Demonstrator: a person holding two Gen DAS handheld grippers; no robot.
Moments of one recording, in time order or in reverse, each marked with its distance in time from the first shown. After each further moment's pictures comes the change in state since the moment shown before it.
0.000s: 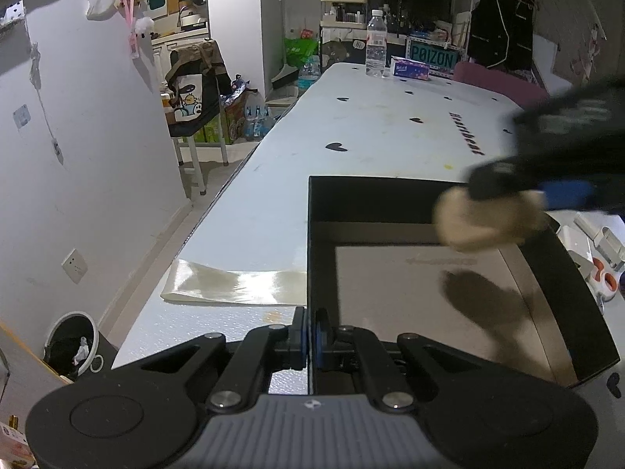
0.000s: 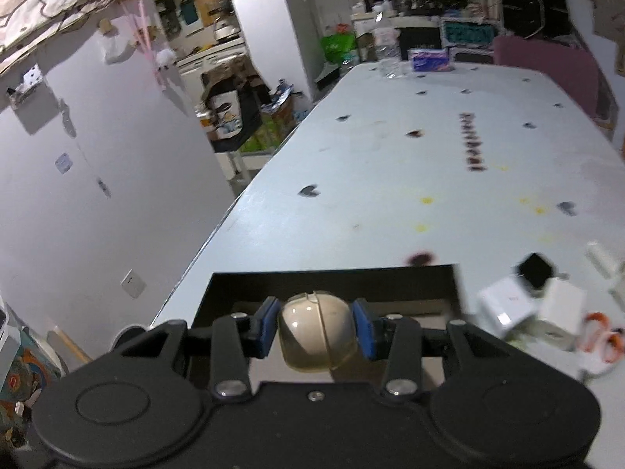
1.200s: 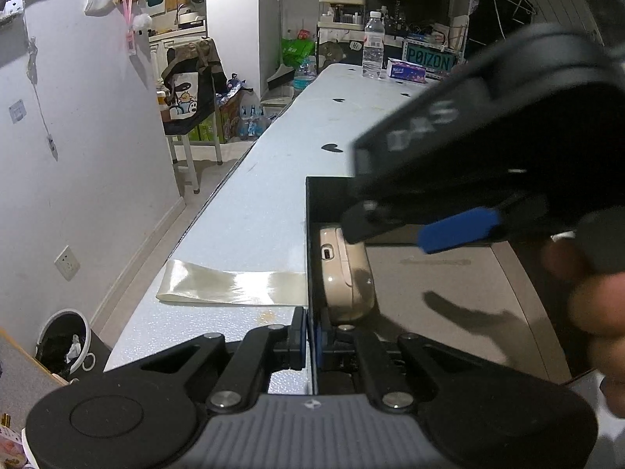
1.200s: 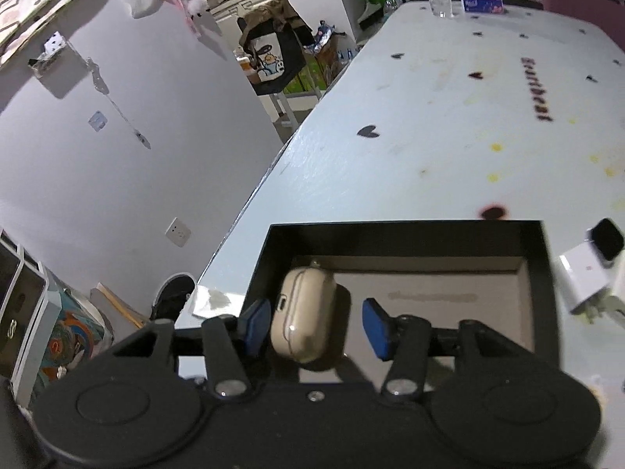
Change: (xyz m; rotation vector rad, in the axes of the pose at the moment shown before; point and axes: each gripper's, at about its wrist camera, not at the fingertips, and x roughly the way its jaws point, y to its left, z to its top) left arm 0.002 0.004 -0.001 -0.013 0.000 -0.024; right arm 0.016 0.015 0.008 -0.003 0.186 0.143
